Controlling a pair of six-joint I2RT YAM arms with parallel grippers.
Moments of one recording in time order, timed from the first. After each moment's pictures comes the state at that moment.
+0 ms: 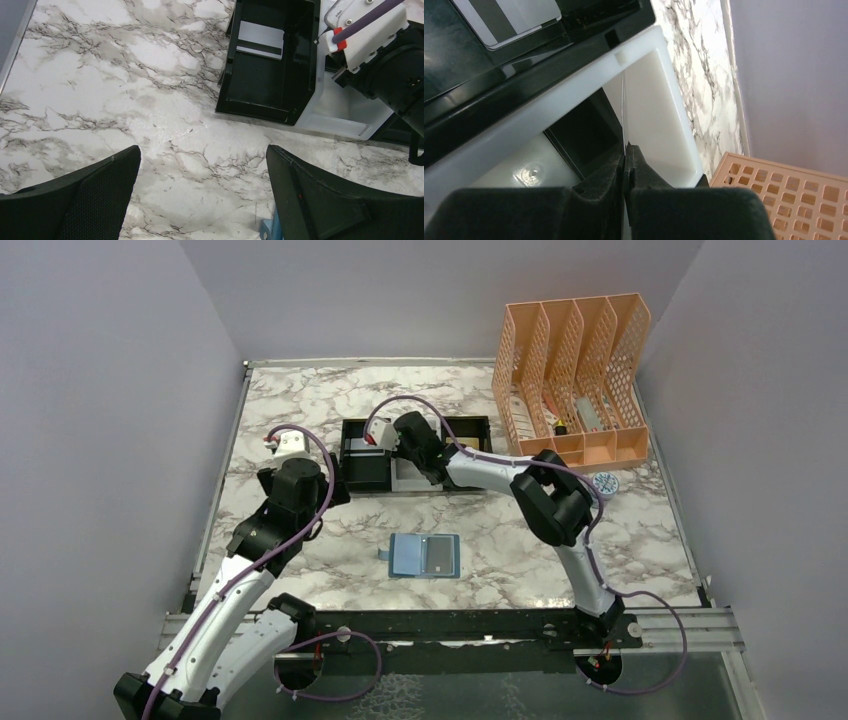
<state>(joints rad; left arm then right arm) -0.43 0.74 0.76 -0.60 -0.45 -0.45 0.82 2.20 1.57 0.06 0.37 -0.76</state>
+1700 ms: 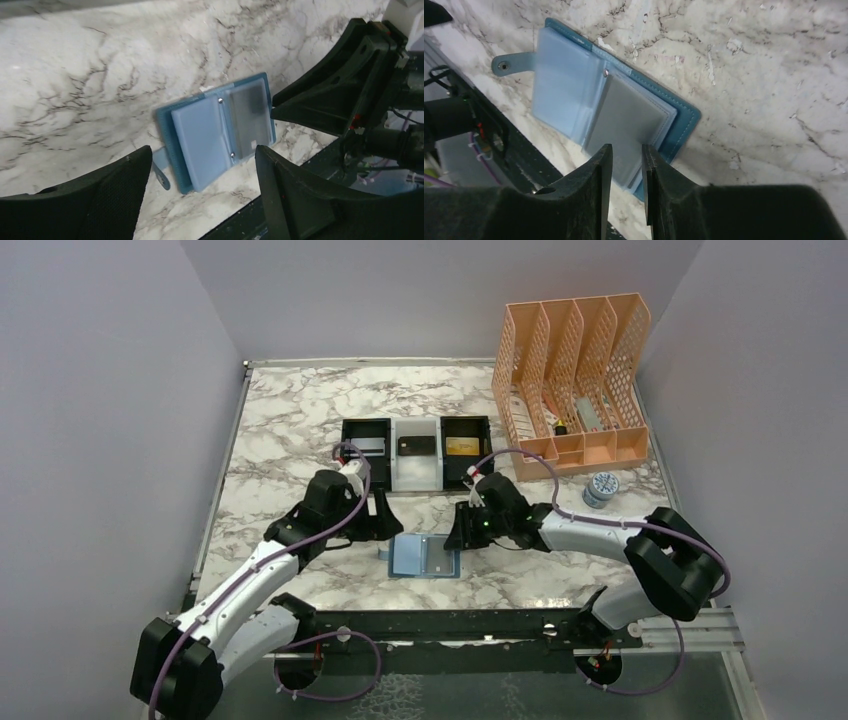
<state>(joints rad) -0.45 0.90 0.54 -0.34 0.29 -0.53 0.79 1.47 0.65 0.02 -0.27 0.60</state>
